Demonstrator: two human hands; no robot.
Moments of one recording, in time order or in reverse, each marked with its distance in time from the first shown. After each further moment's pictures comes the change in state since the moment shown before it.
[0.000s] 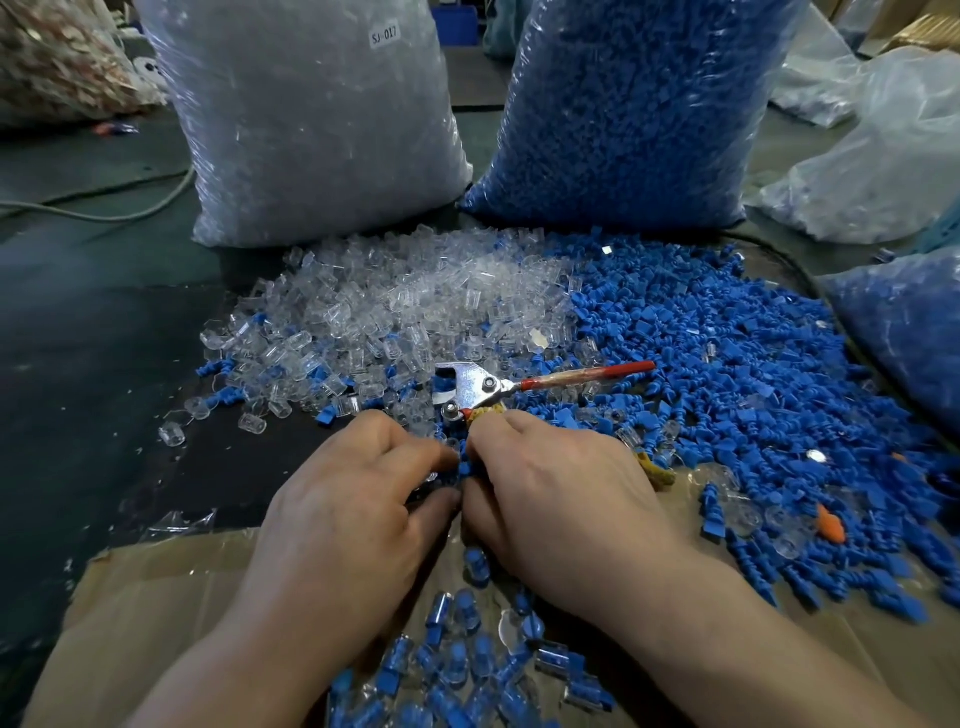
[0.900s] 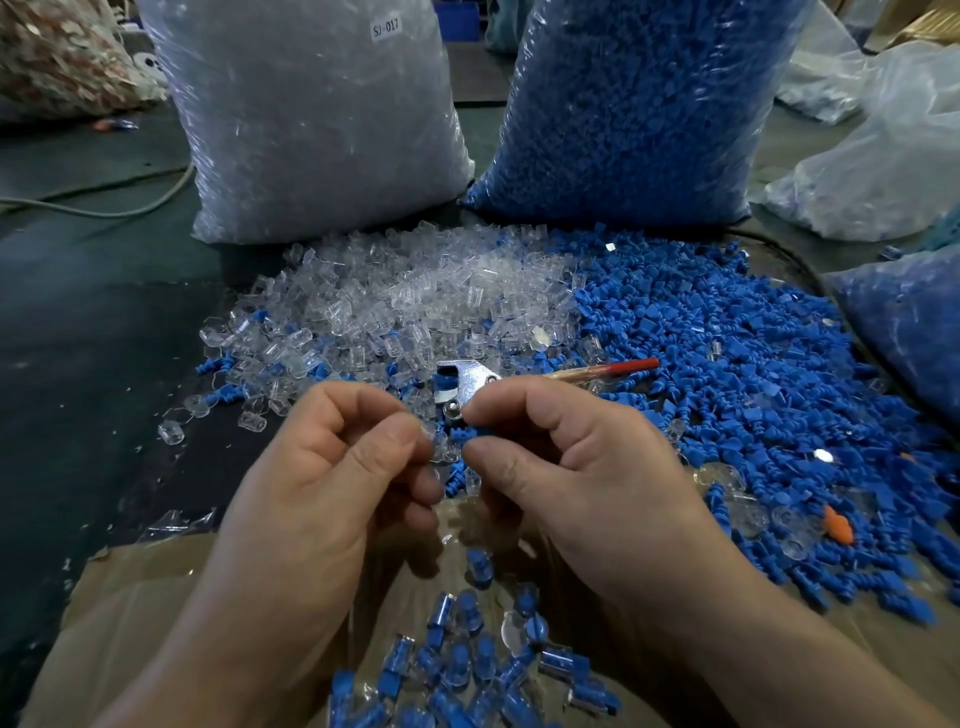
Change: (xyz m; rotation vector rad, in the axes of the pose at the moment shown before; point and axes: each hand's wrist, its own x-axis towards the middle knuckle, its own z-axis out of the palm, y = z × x) left_hand -0.001 0.000 -0.006 -1.199 0.023 -0.397; right_hand -0.009 0.009 -0.003 0.954 0.114 0.148
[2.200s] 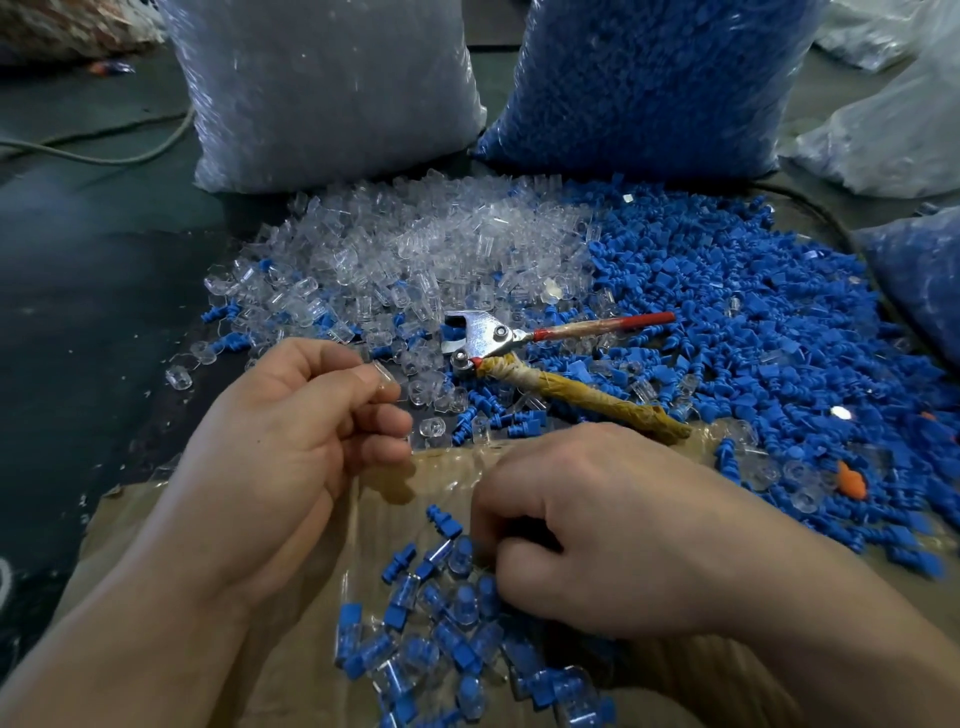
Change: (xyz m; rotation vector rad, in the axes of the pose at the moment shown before) left_hand 0.011 0.005 -0.016 -0.072 0.098 -0.095; right_hand -0.012 -0.033 -0.010 -0.736 -0.602 -0.034
